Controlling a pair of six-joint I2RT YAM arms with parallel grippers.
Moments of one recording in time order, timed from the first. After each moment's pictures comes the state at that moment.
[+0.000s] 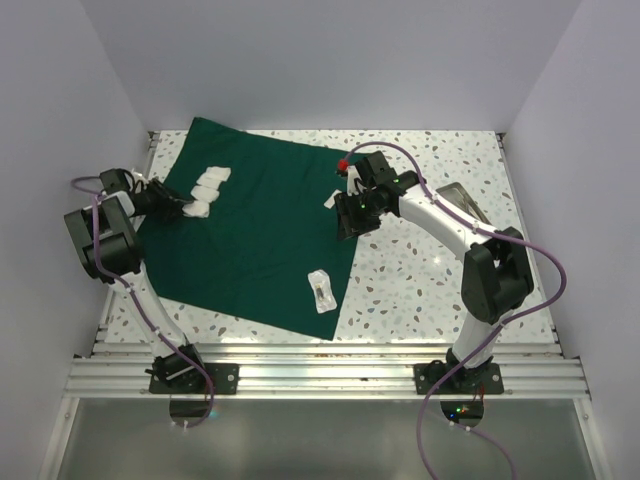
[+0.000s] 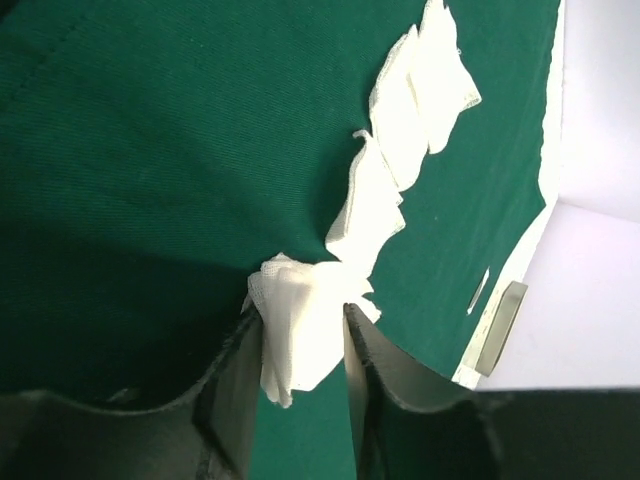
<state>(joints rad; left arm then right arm) 0.48 2.19 1.44 -0.24 0.75 -0.55 0.52 1.78 1.46 -0.74 -0.28 0.21</state>
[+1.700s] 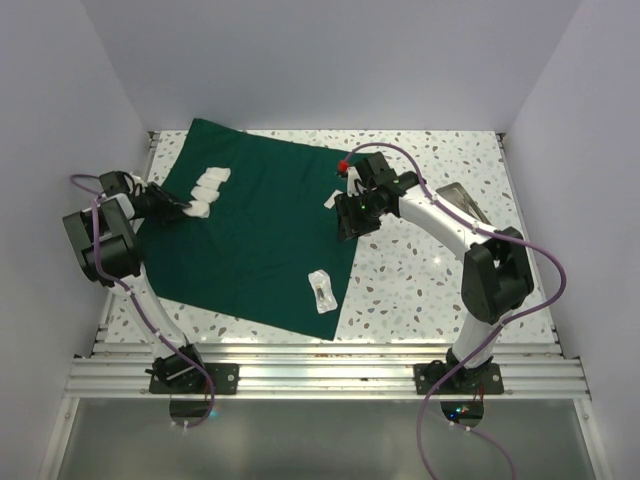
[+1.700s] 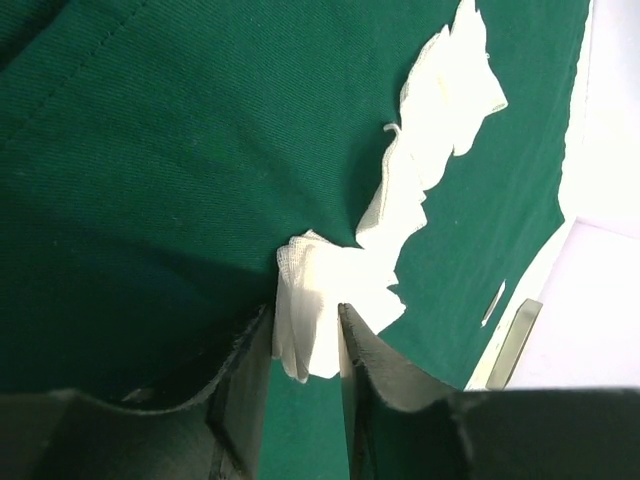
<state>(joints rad) 0.48 2.15 1.40 -0.25 0.70 -0.55 0.52 1.78 1.45 -0.74 -0.28 0.21</state>
